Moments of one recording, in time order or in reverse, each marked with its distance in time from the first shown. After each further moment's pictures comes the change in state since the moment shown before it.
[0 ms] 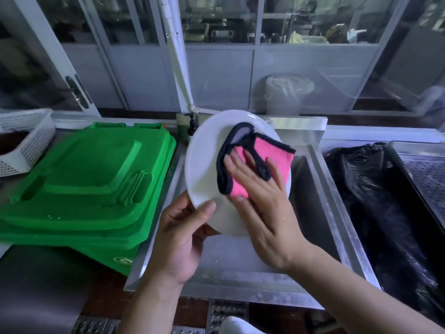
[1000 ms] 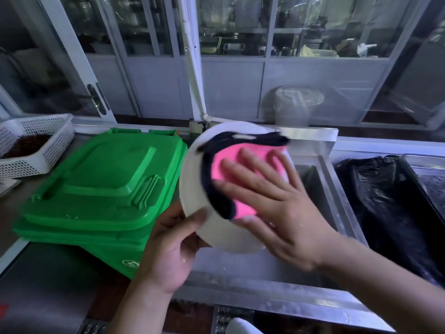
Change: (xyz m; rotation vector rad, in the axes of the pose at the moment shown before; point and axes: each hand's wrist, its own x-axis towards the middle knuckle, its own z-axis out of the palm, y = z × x) left_hand -0.013 0.027 -0.025 0.003 0.016 -0.047; right_hand 0.015 -0.015 -0.029 -0.312 -0.228 -0.333
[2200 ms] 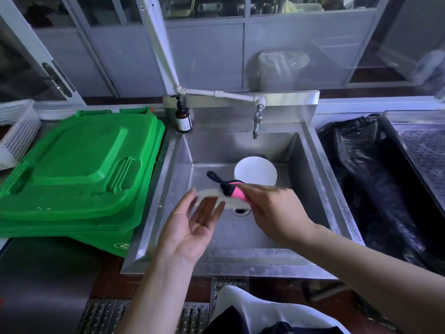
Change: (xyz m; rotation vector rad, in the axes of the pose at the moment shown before) left_hand 0.027 -0.063 0.035 -0.444 0.611 -0.562; right_hand -0.082 0.047 0.061 -0.038 -0.004 0.420
